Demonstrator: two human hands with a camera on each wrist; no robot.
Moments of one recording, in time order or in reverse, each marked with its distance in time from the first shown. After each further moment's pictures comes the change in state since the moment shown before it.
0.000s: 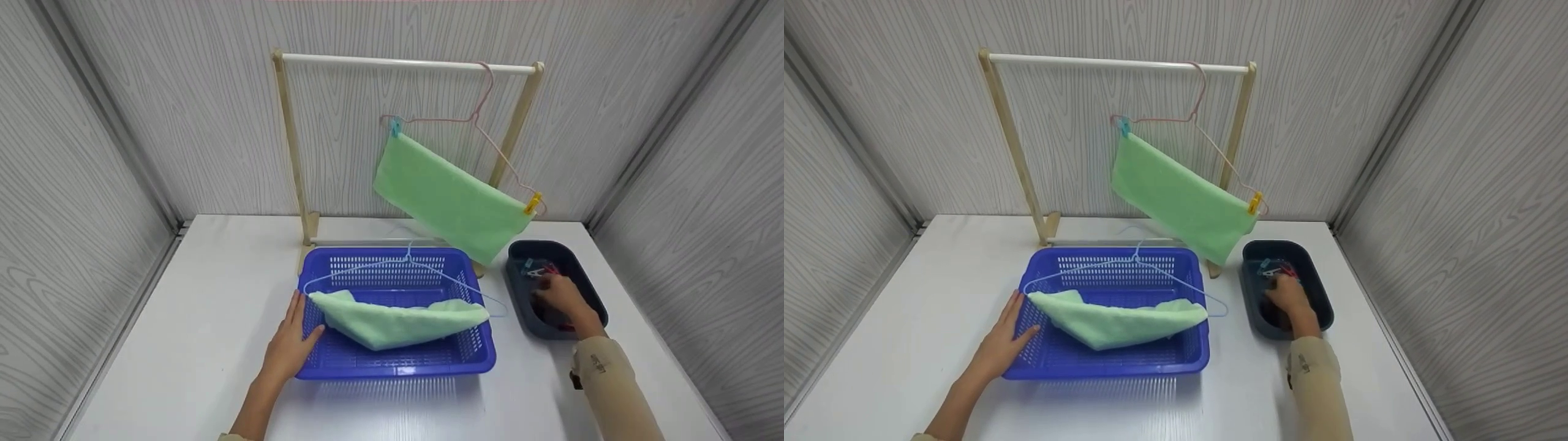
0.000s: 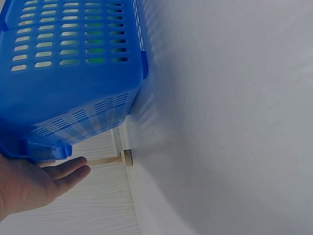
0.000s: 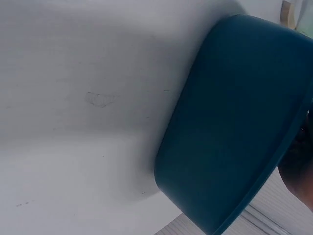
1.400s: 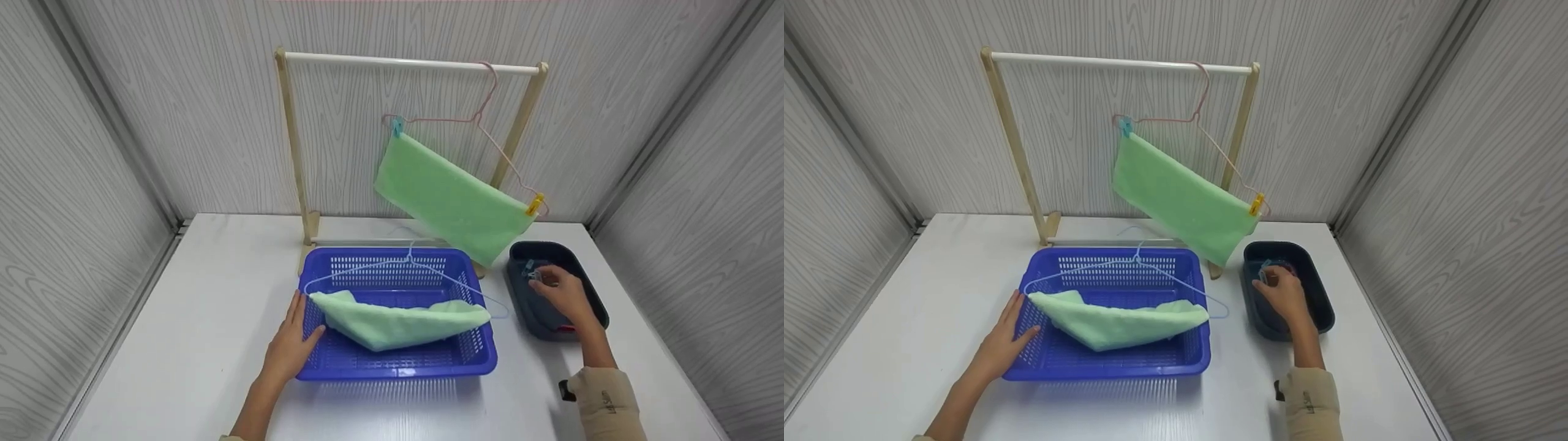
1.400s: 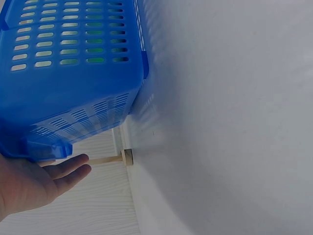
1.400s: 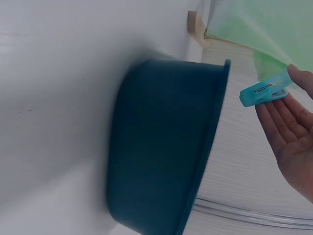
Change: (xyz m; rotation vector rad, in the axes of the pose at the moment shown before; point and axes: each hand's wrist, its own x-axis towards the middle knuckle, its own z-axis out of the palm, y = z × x) left_hand 0.000 -0.001 0.001 -0.019 -0.001 -0.004; right_hand -0.027 -0.052 -0.019 0.290 0.211 0.008
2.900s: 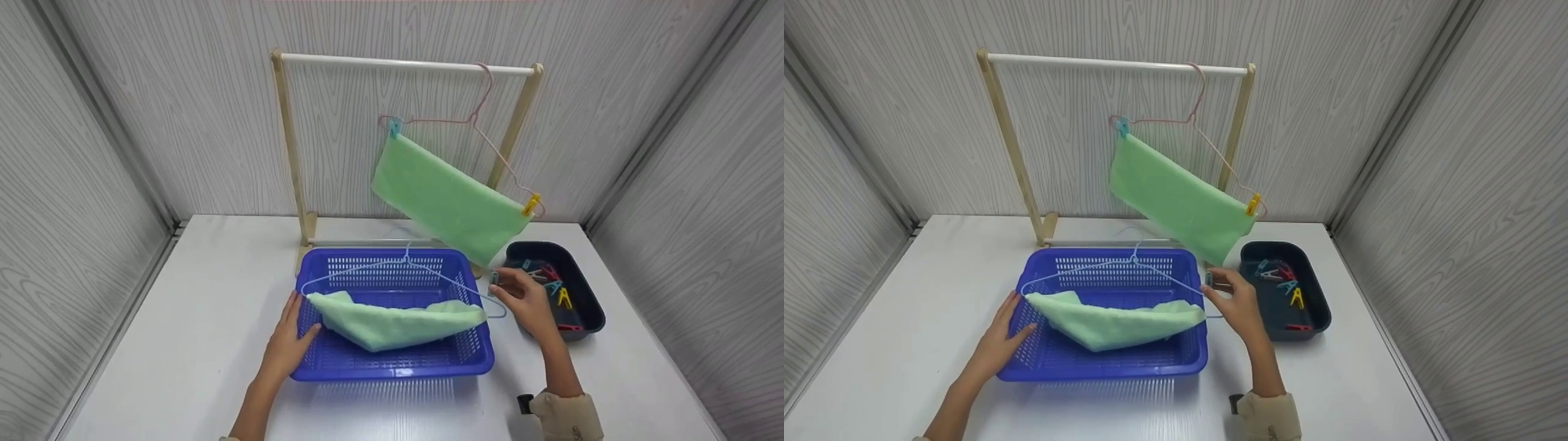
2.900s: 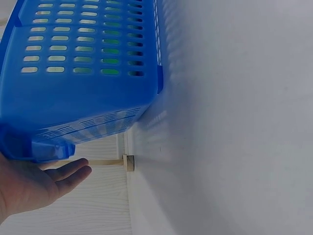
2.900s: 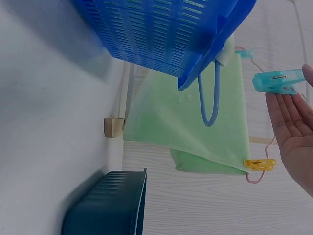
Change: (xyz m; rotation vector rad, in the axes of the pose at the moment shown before) left_hand 0.003 -0.001 -0.001 -0.126 0.027 -0.007; right_hand -0.046 -0.131 0.025 0.337 0.058 -0.163
